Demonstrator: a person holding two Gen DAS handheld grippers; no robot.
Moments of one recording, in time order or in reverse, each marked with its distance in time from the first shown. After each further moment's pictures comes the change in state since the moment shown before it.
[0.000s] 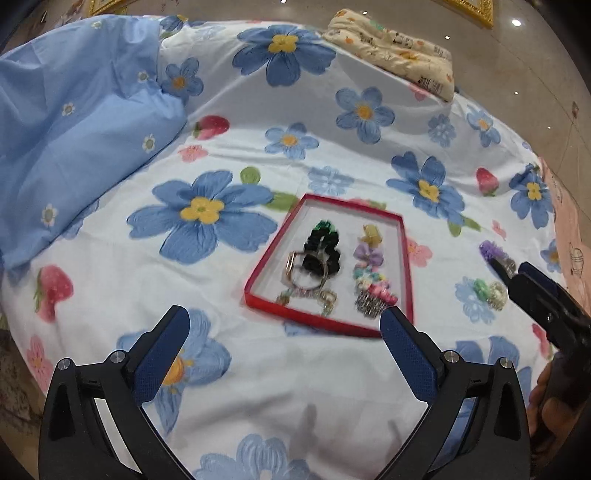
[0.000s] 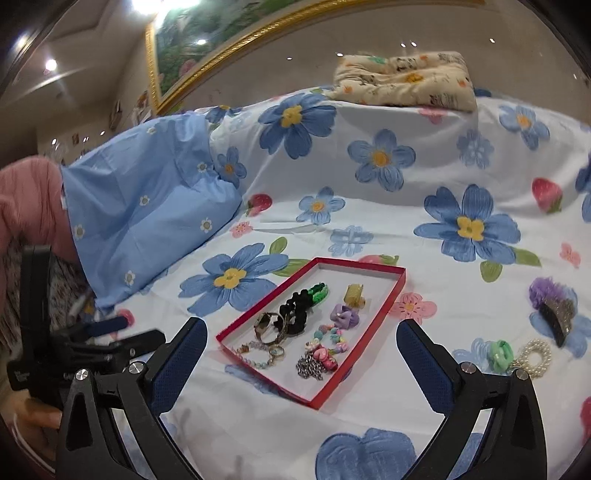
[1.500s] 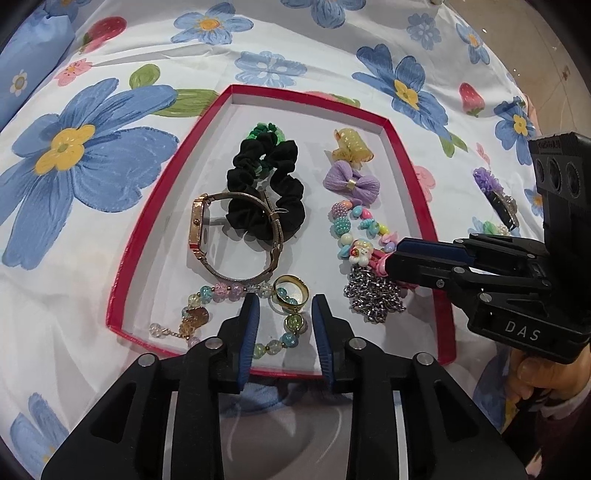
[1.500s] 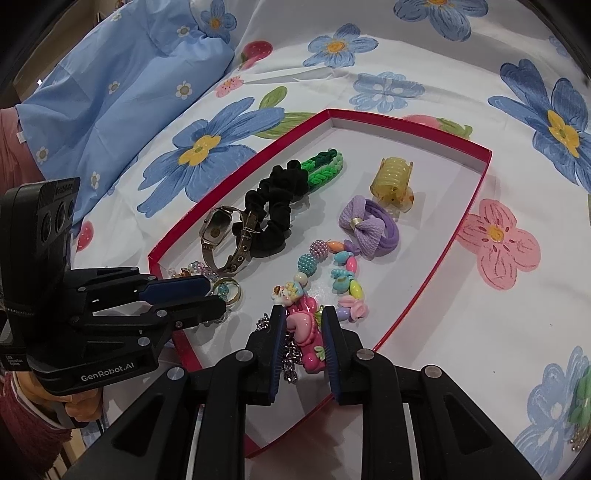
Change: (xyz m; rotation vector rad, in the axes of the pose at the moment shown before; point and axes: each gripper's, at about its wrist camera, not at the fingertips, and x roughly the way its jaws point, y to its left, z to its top) left arm 0.171 -0.031 0.017 0.105 0.375 -0.262; right arm 0.190 -0.038 -0.018 -0.009 0.563 0.134
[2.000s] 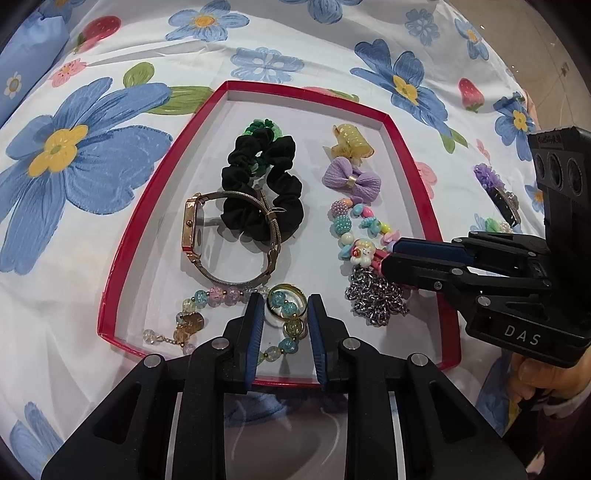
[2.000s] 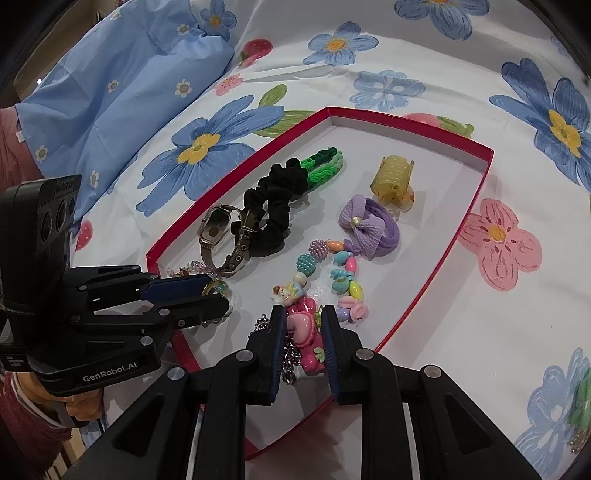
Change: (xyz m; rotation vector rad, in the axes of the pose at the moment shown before) left arm 0.011 -0.001 0.003 0.012 0.014 -0.001; right arm 0.004 0.000 0.001 -0.008 0.014 -0.005
